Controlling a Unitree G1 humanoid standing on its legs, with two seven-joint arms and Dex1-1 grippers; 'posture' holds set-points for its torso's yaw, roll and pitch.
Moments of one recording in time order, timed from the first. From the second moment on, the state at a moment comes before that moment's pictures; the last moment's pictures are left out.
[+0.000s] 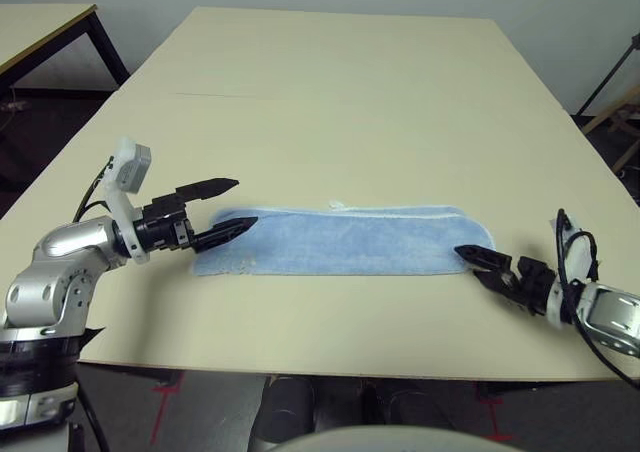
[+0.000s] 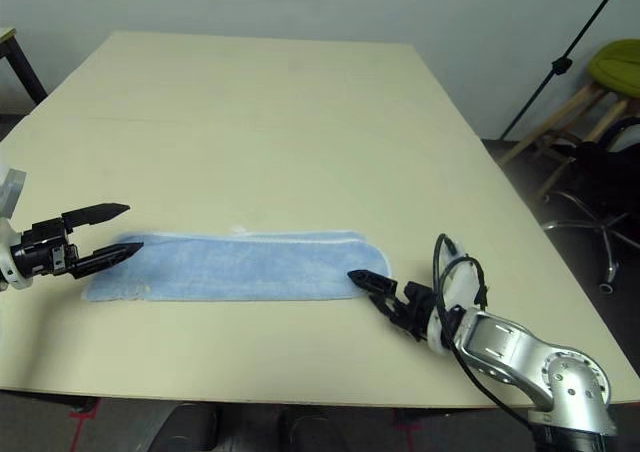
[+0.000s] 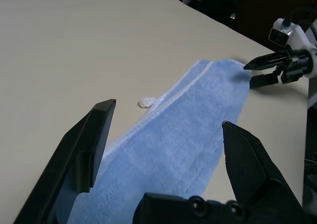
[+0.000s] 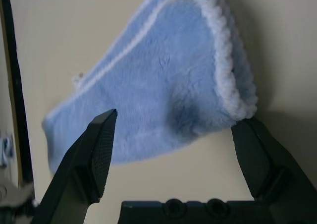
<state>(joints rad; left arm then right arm) -0.19 0.79 0.28 -0.04 -0.60 0.38 -1.17 0.05 -0.59 -0.31 -0.21 1.91 0.90 -0.53</state>
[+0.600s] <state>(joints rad) -0.17 0.79 0.27 -0.03 -0.60 0.38 -1.19 0.06 -0.40 -0.29 -0.27 1.51 0.68 -0.46</state>
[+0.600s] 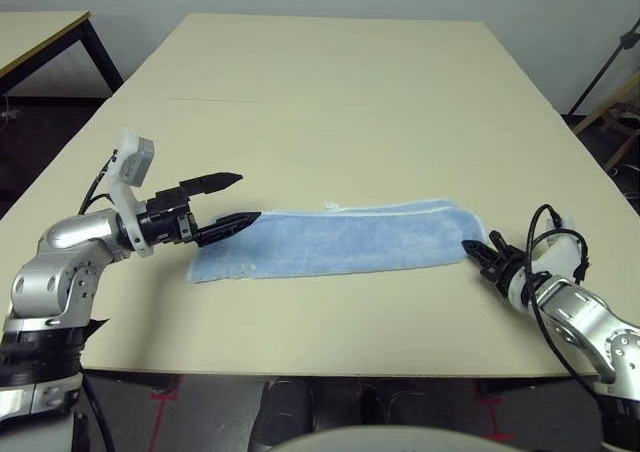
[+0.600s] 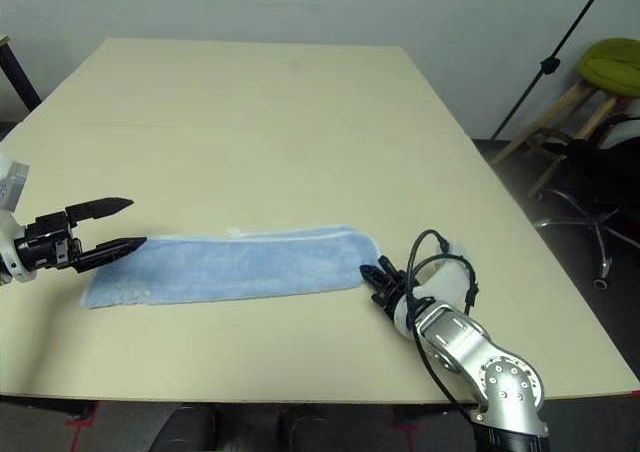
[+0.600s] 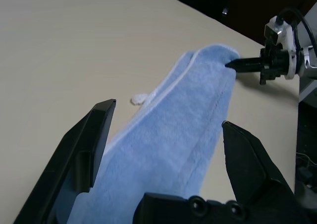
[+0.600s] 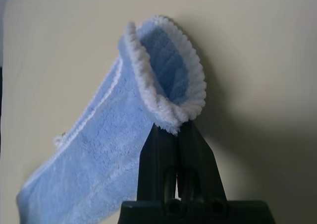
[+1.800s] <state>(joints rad) -0.10 0.79 0.26 -0.03 -0.60 0.35 -1.24 -0.11 -0.76 0.10 -0.49 0.85 0.93 0.35</state>
